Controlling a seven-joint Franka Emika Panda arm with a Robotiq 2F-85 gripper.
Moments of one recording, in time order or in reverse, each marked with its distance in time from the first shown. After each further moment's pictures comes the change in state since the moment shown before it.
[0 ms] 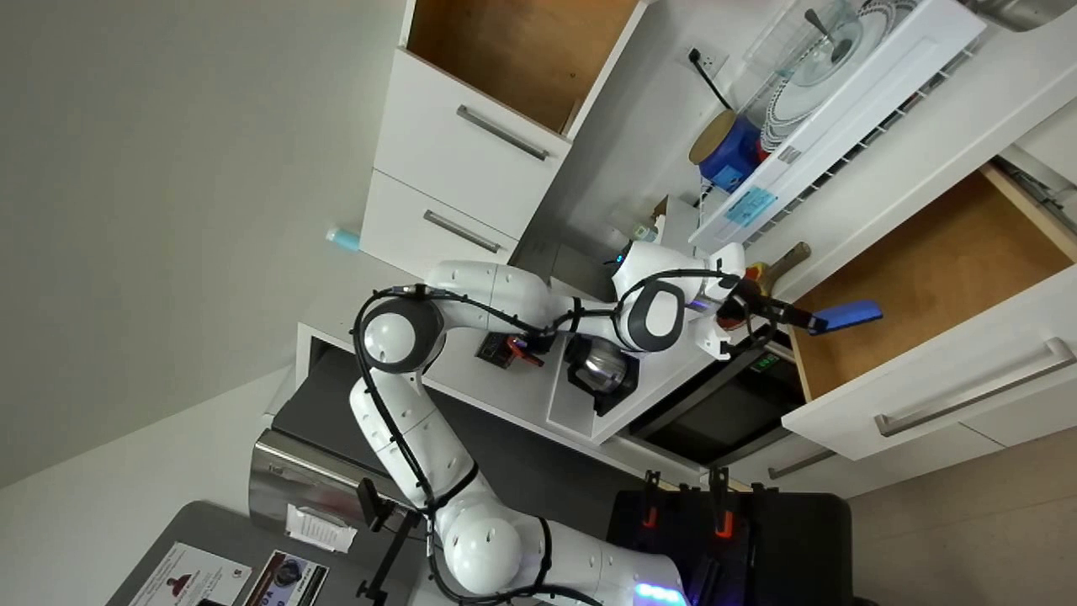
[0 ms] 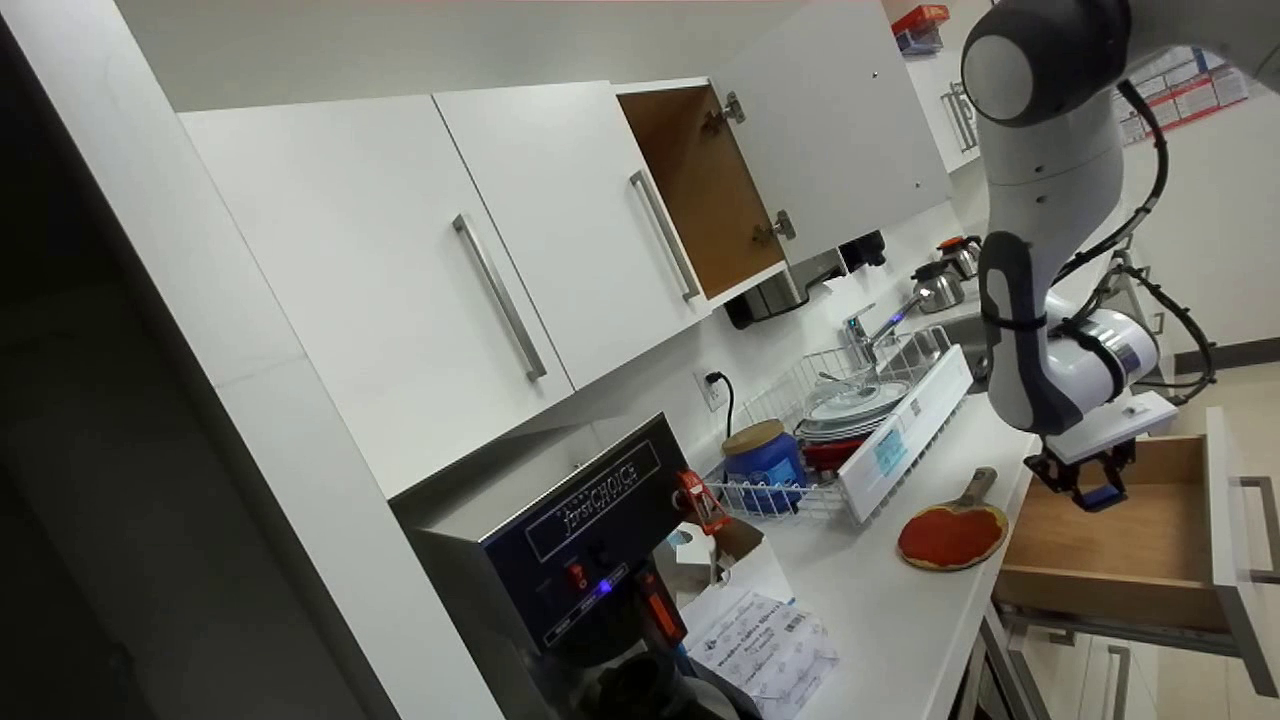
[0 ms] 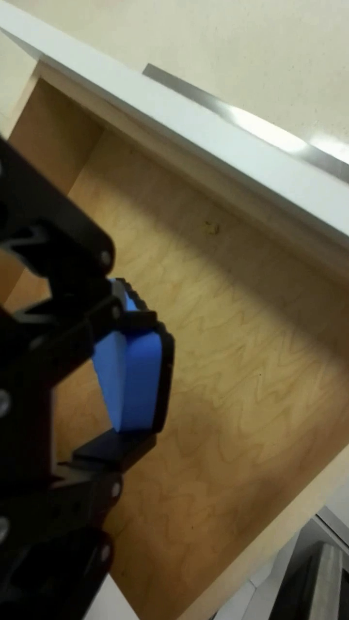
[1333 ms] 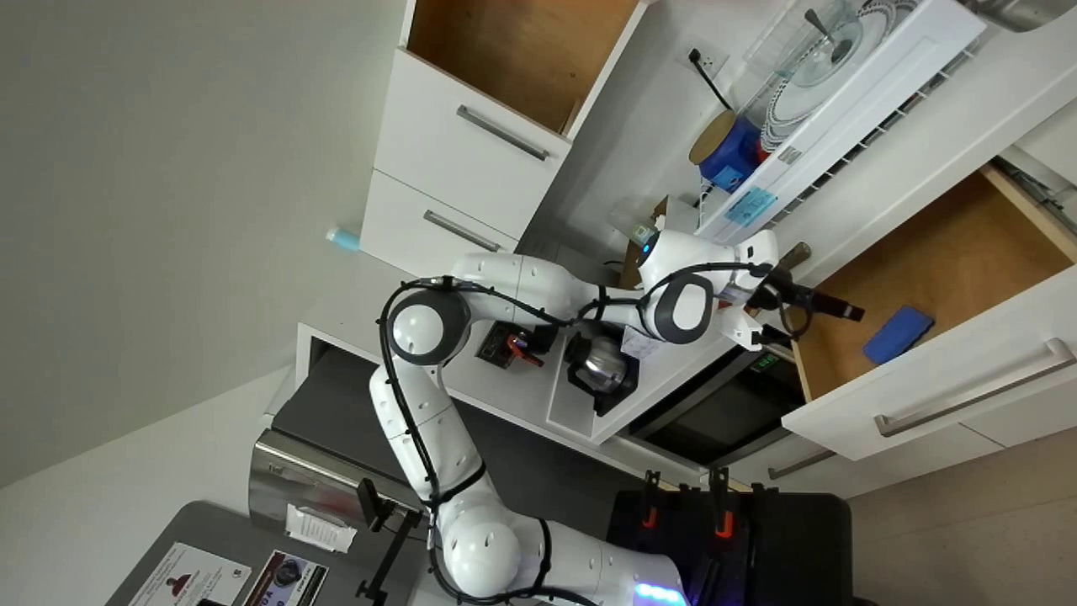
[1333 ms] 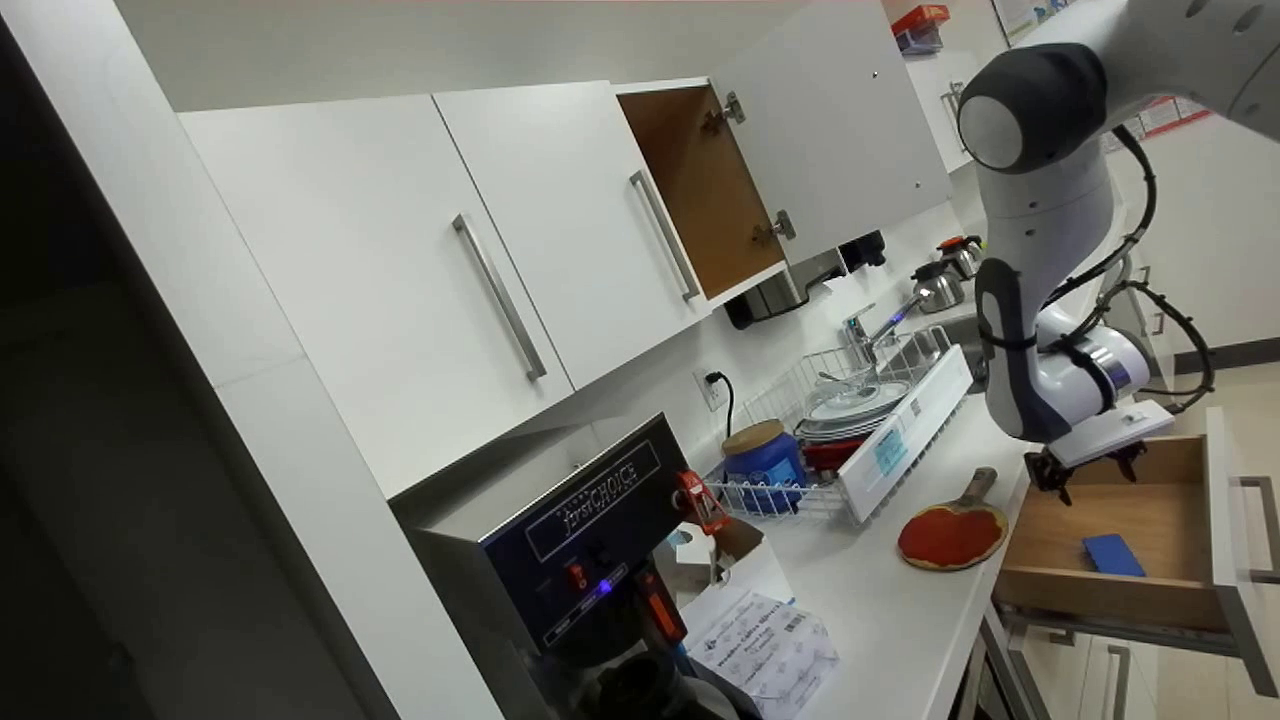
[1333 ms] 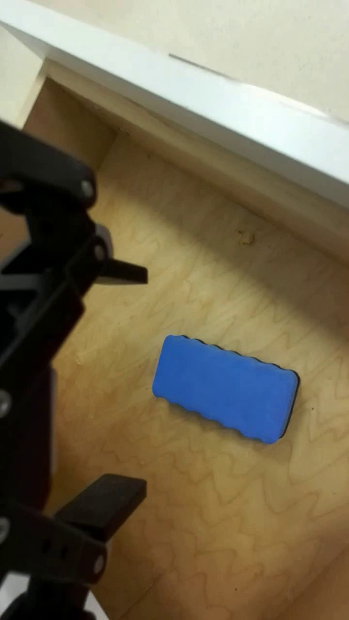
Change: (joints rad) arm -0.045 0.120 0.007 0.132 0.087 0.008 -0.072
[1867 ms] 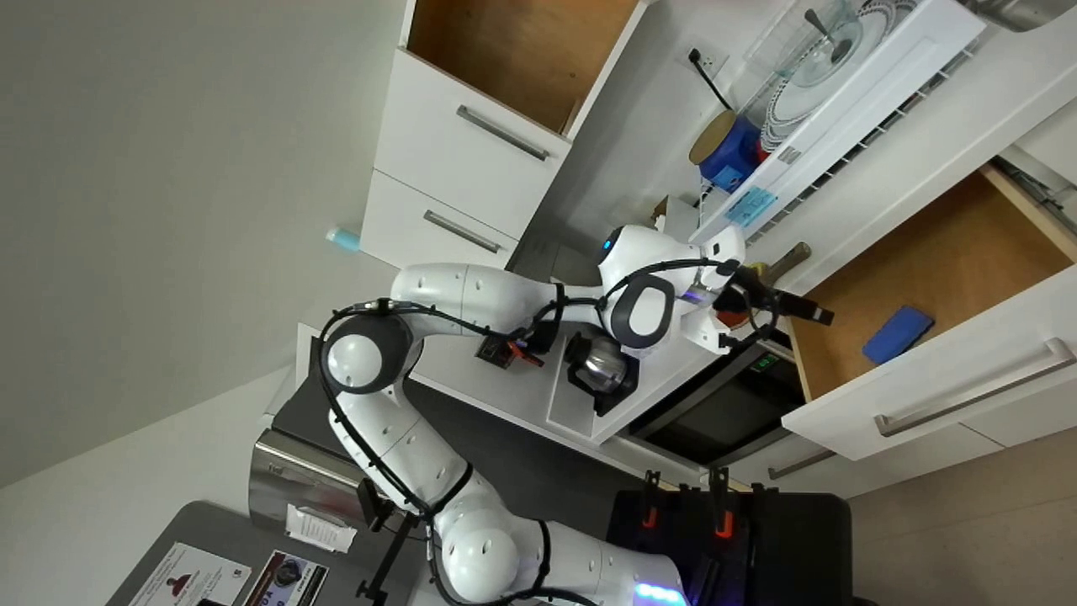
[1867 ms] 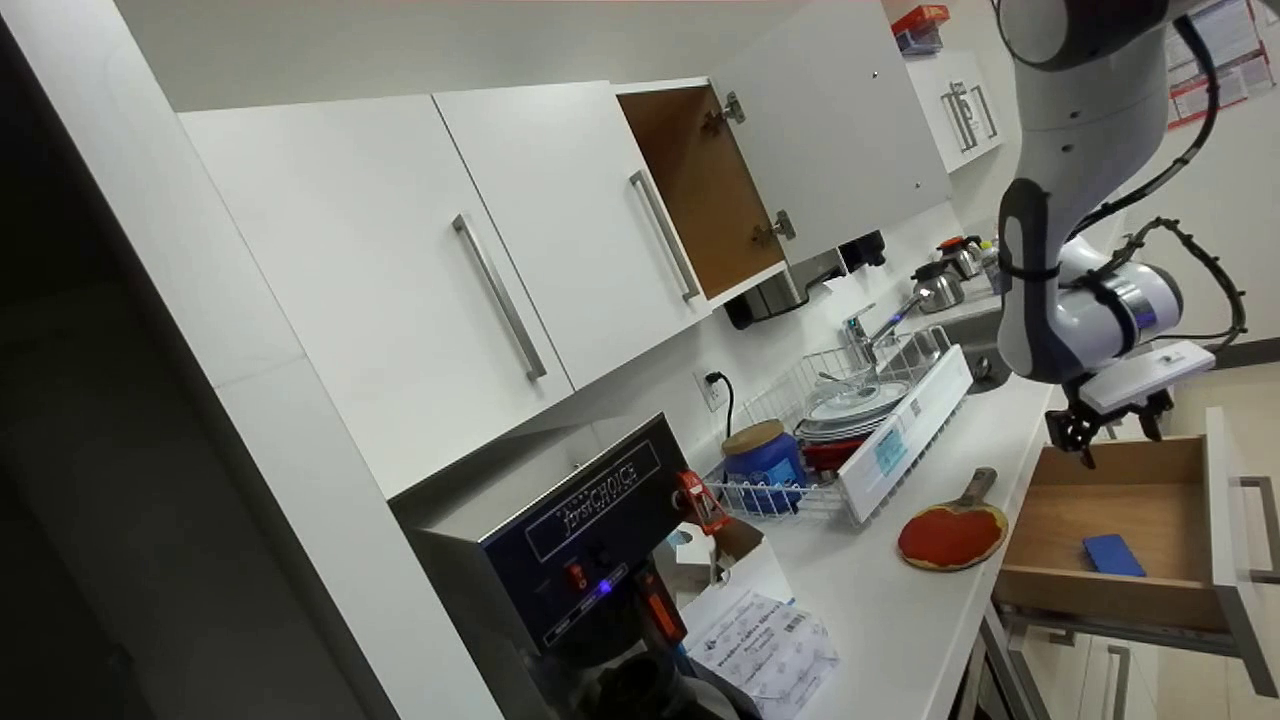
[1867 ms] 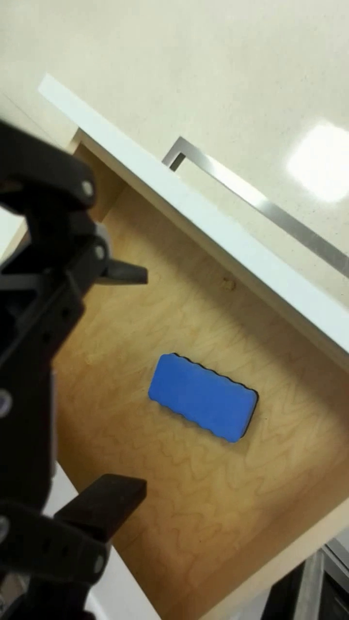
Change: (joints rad) arm -0.075 -0.292 0.005 -0.189 -0.002 -0.120 -0.202
